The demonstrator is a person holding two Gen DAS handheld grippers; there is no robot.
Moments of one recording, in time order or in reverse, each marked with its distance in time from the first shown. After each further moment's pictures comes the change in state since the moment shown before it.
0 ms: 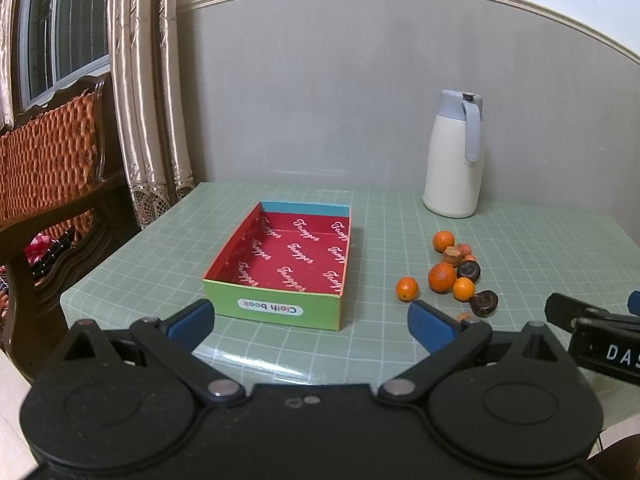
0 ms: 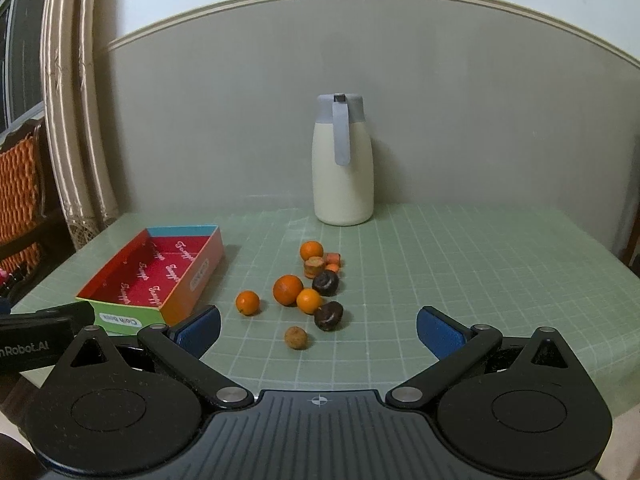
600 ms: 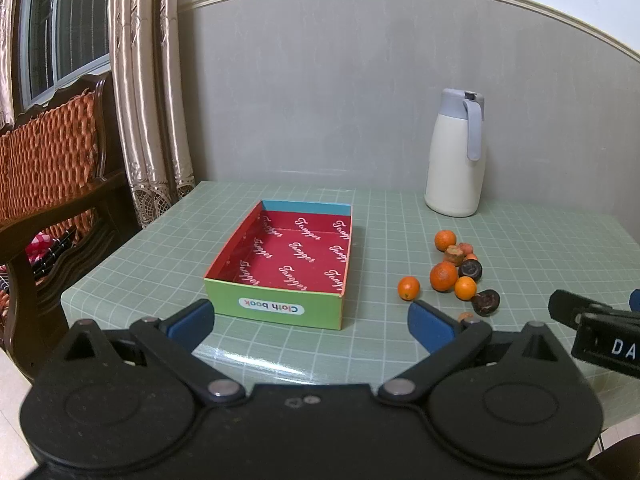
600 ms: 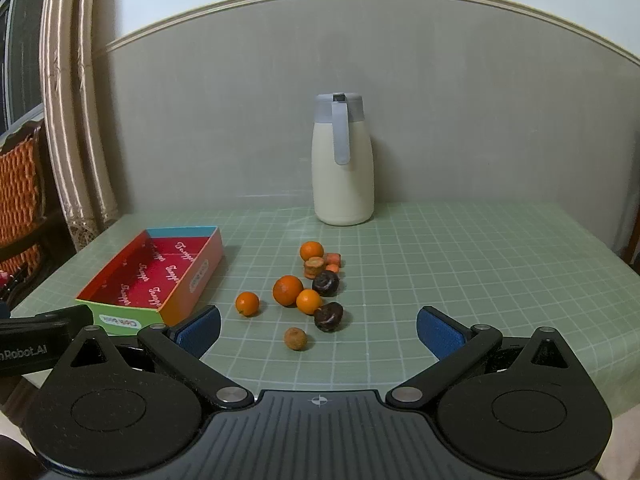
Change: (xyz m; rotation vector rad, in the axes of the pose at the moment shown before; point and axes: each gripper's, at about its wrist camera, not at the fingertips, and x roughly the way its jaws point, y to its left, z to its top) left arm 0.001 0.000 0.000 -0.001 0.003 0.002; right arm 0.001 -0.001 0.000 0.004 0.002 0.003
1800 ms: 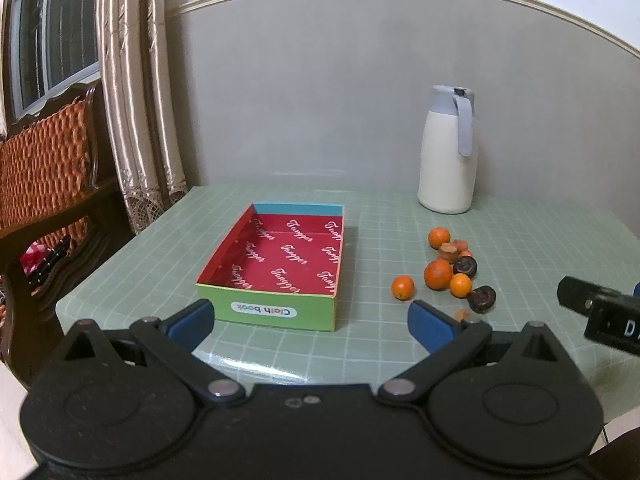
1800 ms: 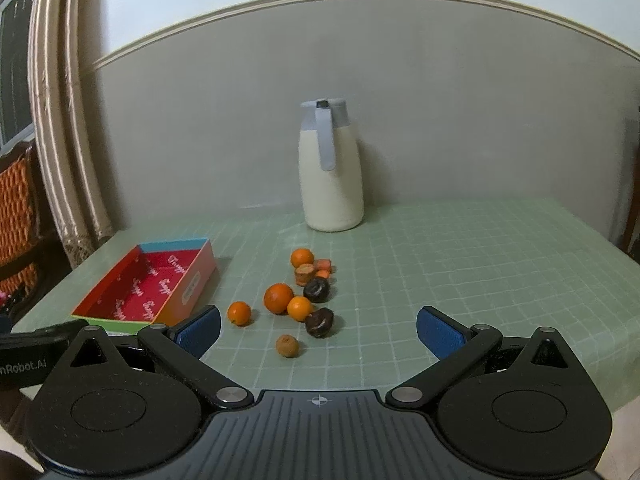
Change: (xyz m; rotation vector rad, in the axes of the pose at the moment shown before) left arm 0.005 -0.006 -0.002 0.035 -0.009 -0.017; right arm -0.002 -0.012 -0.004 0.057 -0.036 -0.019
